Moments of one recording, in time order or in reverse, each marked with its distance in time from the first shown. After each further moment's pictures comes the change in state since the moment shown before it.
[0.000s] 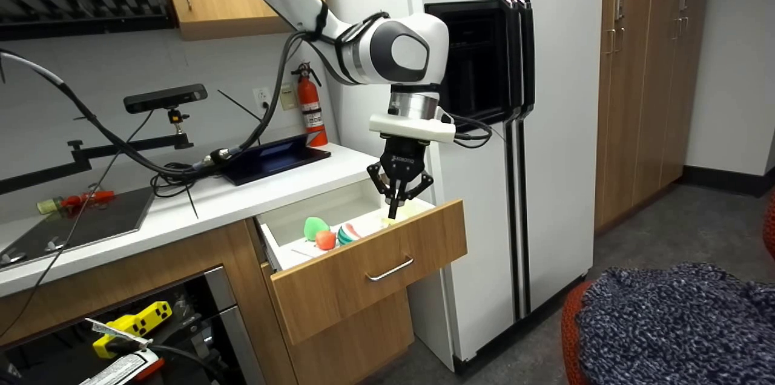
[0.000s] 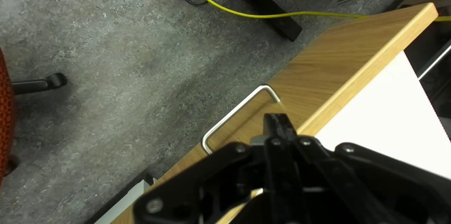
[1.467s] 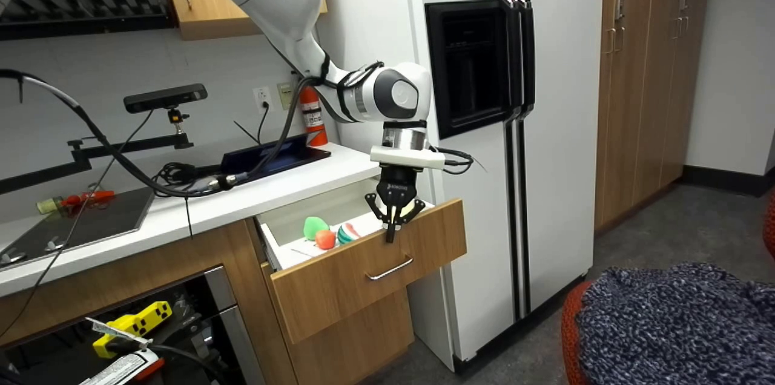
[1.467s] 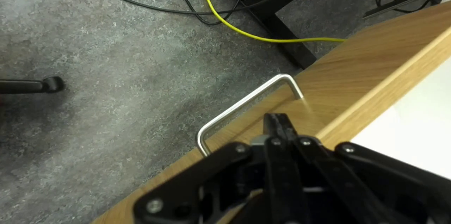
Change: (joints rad) arm 0.109 0.201 -0.005 0.141 -0.119 -0.008 0.053
